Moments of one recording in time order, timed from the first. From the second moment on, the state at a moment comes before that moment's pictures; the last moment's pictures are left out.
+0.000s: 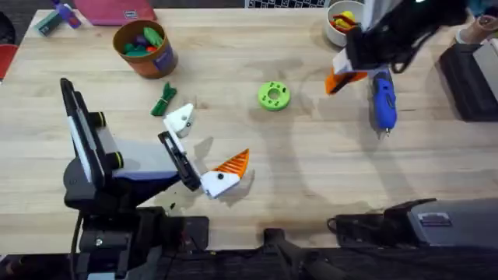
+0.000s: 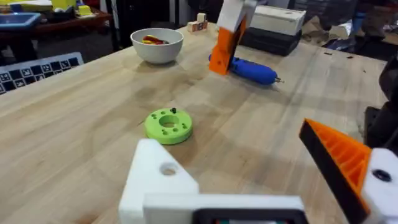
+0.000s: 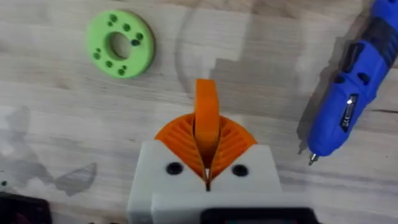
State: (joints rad) left arm 0.03 0.01 0.01 -0.10 1.03 0.03; right arm 0.21 1.56 1.42 -1.18 -0.06 0.14
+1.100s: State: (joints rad) left arm 0.03 0.01 0.01 -0.10 1.03 0.03; right arm 0.23 1.51 0.91 -0.02 -1.40 0.53
